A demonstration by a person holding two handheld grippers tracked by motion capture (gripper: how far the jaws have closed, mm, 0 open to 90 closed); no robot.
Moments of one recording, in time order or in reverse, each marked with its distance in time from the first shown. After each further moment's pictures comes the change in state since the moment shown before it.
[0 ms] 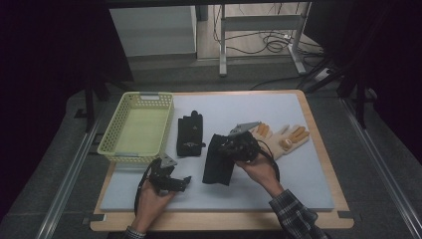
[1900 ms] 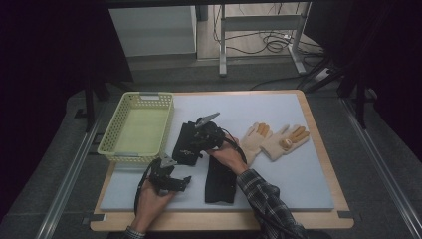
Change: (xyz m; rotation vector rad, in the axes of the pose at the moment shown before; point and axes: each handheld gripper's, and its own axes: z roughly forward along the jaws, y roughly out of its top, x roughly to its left) left arm 0.000 0.000 0.000 0.003 -0.003 -0.001; right arm -0.021 0.054 0.125 0.072 -0.028 -0.074
